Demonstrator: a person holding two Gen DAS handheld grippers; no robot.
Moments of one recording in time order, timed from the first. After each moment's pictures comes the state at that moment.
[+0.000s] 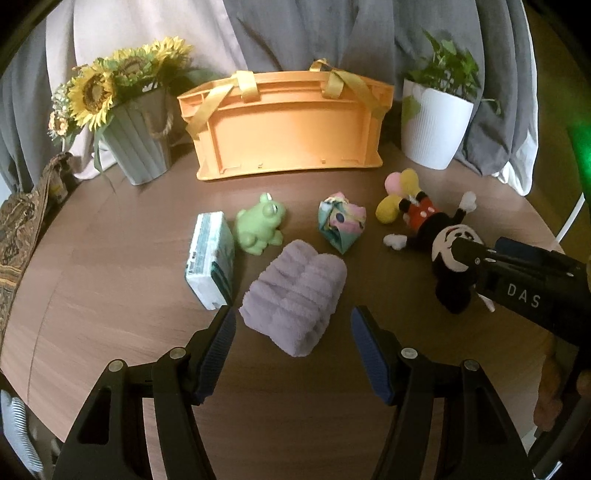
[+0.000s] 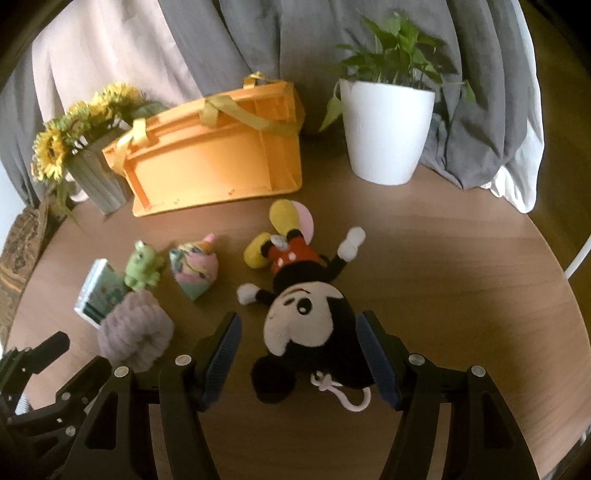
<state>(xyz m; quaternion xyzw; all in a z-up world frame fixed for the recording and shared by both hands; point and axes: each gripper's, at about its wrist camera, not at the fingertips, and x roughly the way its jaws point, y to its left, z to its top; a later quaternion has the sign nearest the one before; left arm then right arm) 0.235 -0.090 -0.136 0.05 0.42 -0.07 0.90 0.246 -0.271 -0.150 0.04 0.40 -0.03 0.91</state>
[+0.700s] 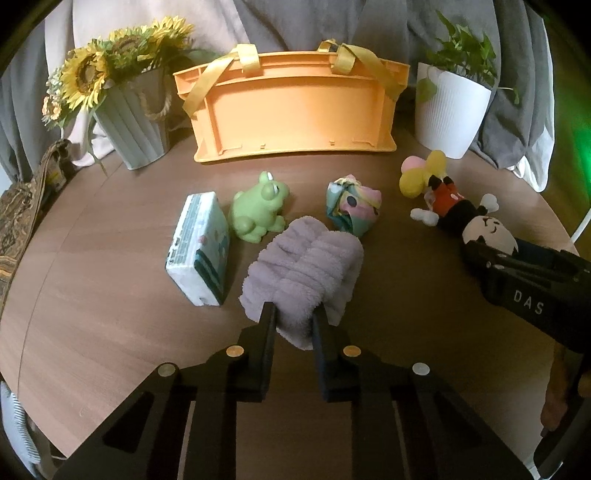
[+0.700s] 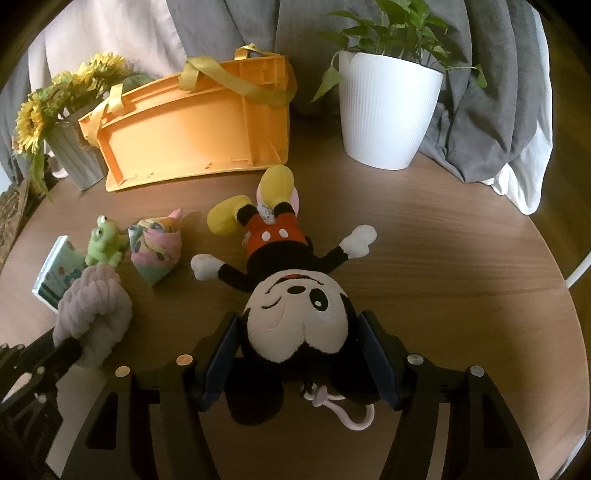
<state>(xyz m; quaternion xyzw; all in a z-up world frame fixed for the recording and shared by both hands) 0.256 -0.093 -0.159 0.04 0.44 -0.06 0.89 0.265 -0.279 -0.173 0.01 0.42 -0.04 0.91</state>
